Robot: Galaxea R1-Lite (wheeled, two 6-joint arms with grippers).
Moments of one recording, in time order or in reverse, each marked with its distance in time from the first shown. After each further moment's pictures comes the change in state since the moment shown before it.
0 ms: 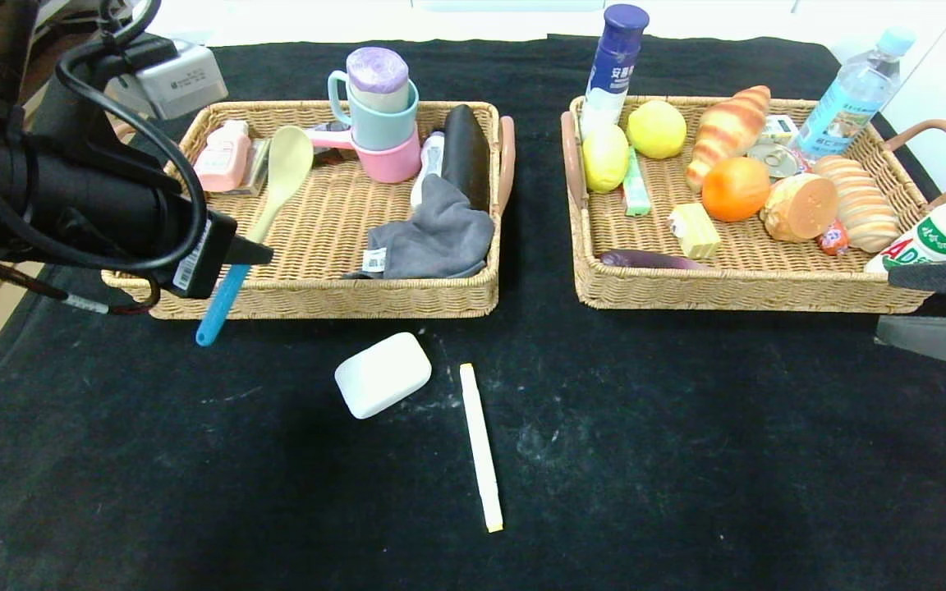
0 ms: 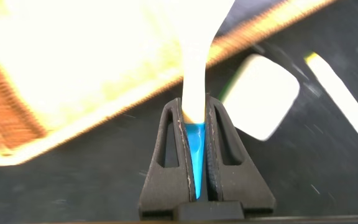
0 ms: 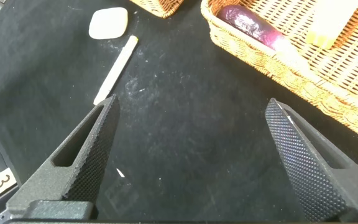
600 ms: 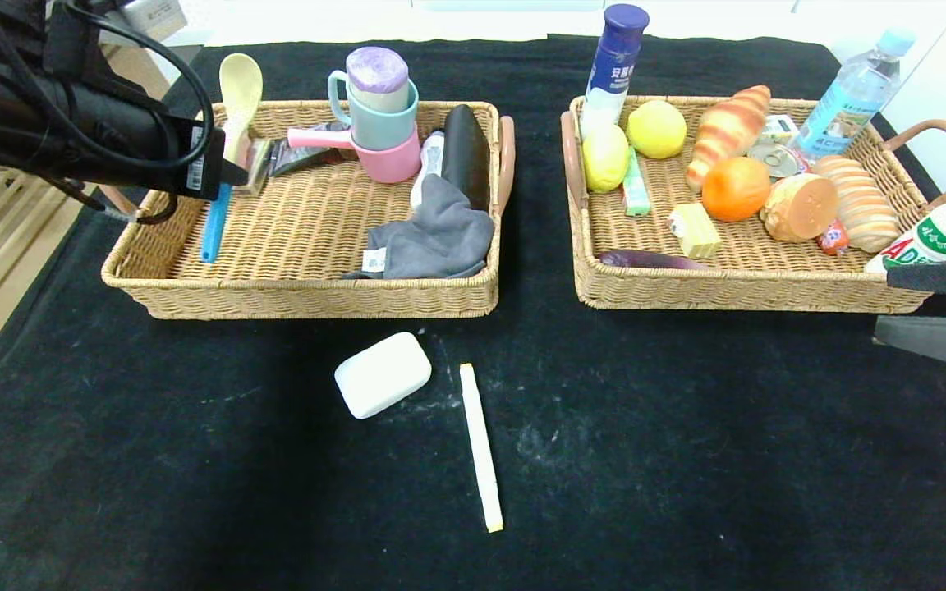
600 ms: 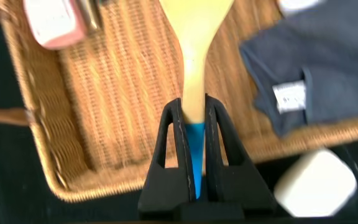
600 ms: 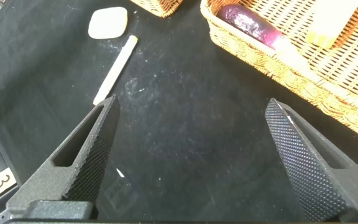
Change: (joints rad) left arm 0.161 0.175 -0.233 -0.085 -0.020 -0.095; right arm 0.000 0.003 0.000 -0.001 0.000 0.000
